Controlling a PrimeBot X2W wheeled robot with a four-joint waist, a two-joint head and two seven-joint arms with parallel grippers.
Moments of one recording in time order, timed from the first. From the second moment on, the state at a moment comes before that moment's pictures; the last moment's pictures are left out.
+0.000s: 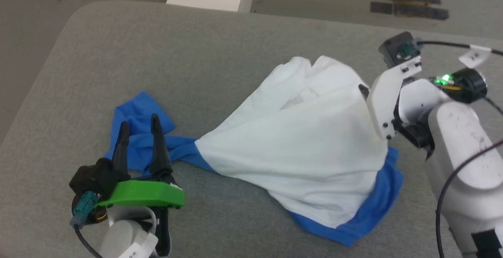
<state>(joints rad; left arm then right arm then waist) -0.11 0.06 -0.09 0.03 -0.39 0.10 -0.26 -0.64 -0.21 0.22 0.35 0.11 0.13 0.70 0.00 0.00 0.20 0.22</state>
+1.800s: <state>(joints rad) -0.17 0.05 -0.21 0.09 -0.45 0.11 -0.26 -0.83 -0.21 0.11 0.57 0.21 0.13 0.10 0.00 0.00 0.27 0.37</state>
